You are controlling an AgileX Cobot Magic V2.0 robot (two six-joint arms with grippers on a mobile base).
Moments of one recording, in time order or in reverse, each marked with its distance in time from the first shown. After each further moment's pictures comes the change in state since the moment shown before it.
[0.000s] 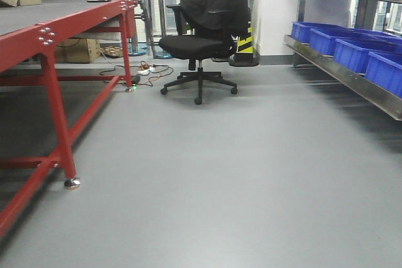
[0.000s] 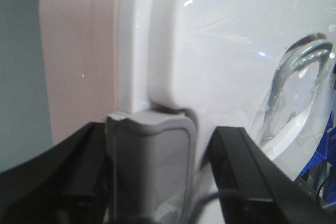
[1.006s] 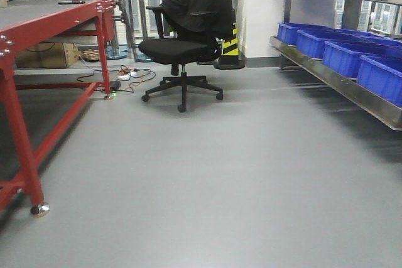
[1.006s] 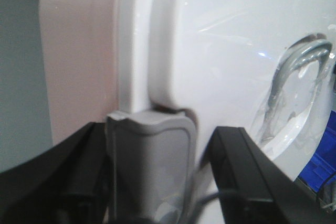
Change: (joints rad) left arm 0.000 0.000 0.000 0.000 0.000 0.000; right arm 0.000 0.000 0.000 0.000 0.000 0.000
